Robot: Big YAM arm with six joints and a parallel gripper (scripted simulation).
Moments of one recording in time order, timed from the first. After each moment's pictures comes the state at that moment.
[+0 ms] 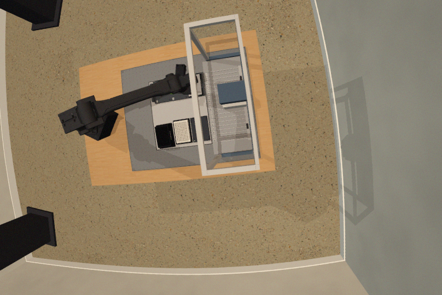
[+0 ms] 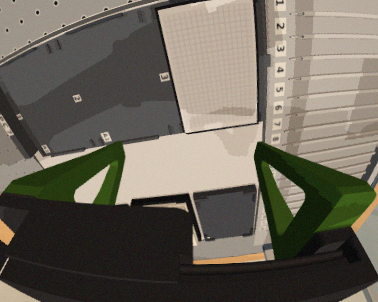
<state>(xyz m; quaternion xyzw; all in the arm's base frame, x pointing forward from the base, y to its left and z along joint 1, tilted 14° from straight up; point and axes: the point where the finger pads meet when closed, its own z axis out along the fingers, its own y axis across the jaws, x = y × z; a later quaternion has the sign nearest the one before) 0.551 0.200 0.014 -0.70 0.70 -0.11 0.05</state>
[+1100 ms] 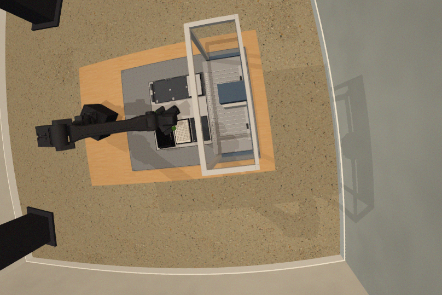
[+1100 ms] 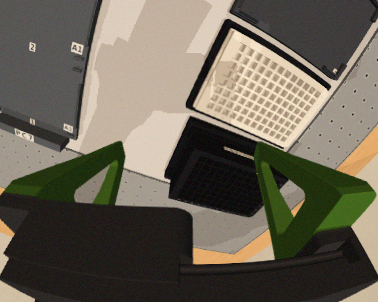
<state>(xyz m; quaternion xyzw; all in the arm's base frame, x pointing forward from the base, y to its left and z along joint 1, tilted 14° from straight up) 0.459 0.027 0.015 -0.29 0.95 -0.08 0.10</state>
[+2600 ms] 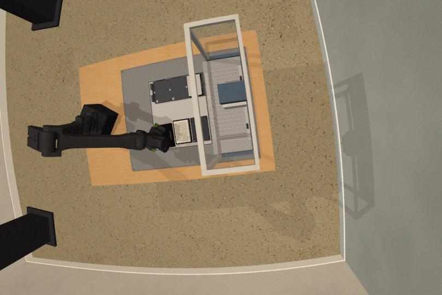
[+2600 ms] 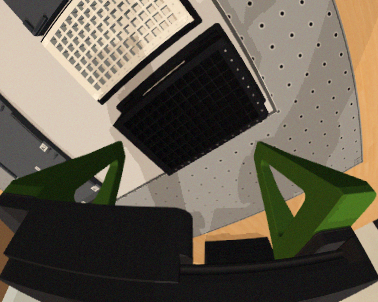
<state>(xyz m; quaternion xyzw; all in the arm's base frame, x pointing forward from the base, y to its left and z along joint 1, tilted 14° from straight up) 0.410 -0.064 0.016 0.22 0.97 -0.02 0.12</state>
